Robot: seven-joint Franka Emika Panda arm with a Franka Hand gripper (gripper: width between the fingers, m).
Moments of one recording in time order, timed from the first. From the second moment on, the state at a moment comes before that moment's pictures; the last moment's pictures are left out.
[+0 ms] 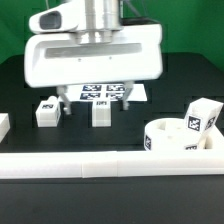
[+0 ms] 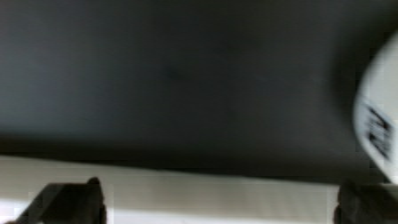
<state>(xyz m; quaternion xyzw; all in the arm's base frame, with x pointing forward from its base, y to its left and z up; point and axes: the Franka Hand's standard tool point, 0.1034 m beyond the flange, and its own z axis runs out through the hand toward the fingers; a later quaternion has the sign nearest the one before) 0.594 -0.051 0.062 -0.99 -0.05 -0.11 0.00</state>
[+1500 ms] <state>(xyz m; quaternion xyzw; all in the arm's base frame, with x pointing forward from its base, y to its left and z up) 0.546 -0.042 0.054 -0.96 0.09 0.26 0.05</state>
